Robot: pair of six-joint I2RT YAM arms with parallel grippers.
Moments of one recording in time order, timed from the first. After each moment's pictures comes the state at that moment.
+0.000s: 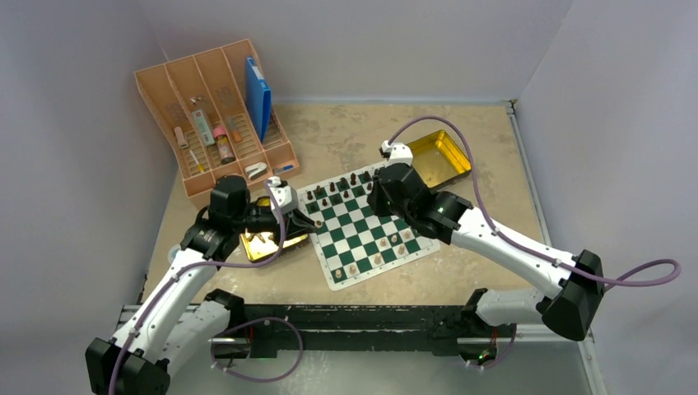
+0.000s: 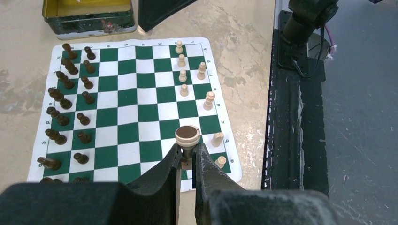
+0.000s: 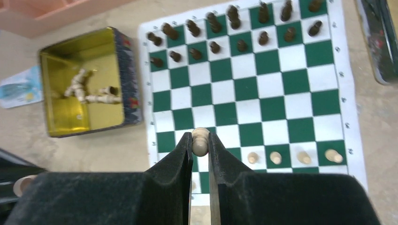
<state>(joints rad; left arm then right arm) -0.34 0.85 0.69 -0.31 0.99 0.30 0.91 1.25 1.11 -0.49 0.32 0.59</state>
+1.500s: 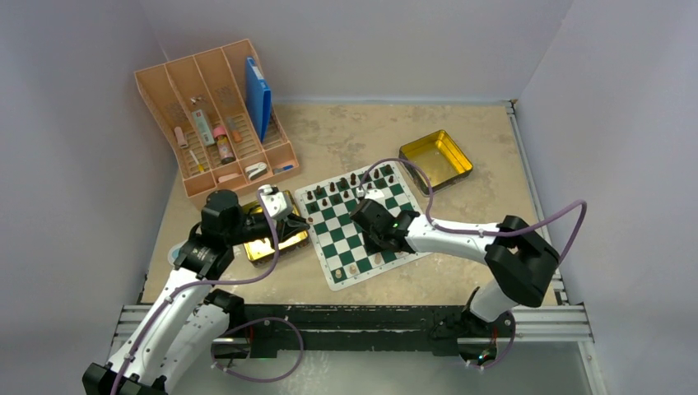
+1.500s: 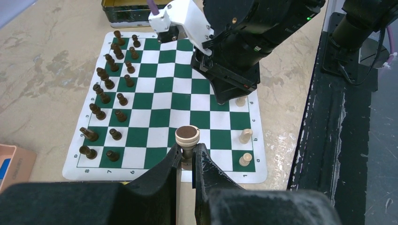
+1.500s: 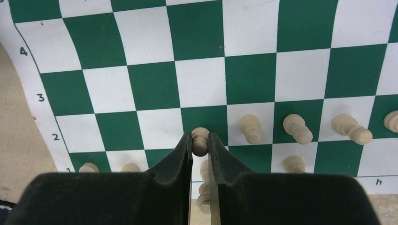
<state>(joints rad) -0.34 0.67 0.59 -0.26 0.78 0.25 0.96 1.55 0.89 -0.43 0.27 0.63</state>
